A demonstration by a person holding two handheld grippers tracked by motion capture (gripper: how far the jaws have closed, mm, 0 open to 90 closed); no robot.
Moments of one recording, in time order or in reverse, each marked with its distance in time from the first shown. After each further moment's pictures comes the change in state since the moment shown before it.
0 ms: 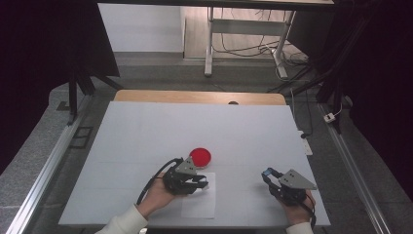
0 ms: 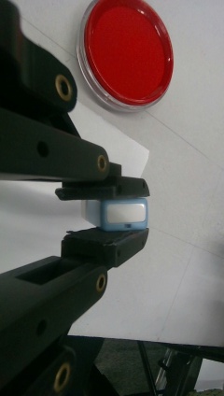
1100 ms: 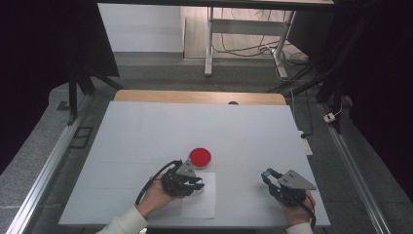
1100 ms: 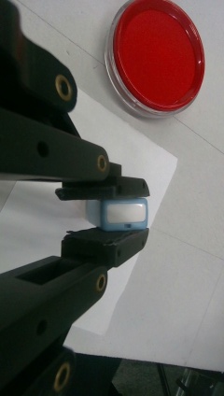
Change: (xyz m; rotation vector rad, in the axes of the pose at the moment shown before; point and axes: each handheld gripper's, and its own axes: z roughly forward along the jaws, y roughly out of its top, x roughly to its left) left arm 0.001 -0.008 0.001 0.079 0.040 0.007; right arm 0.001 -0.001 0.001 0.010 0.001 -0.003
